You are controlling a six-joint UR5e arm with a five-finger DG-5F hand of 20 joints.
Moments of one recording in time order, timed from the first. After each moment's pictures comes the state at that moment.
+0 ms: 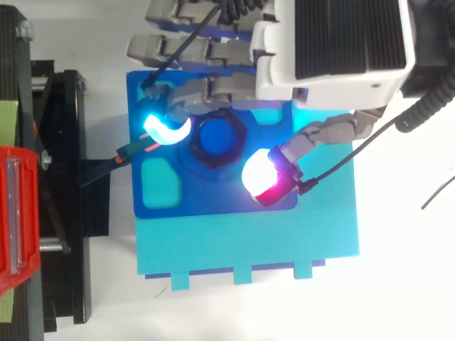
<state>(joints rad) 0.01 -2.20 -1.11 -3.16 -1.62 -1.29</state>
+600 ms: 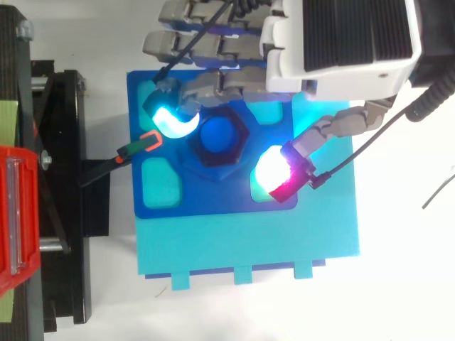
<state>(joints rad) -0.01 -2.20 -1.11 -3.19 -1.65 -1.29</state>
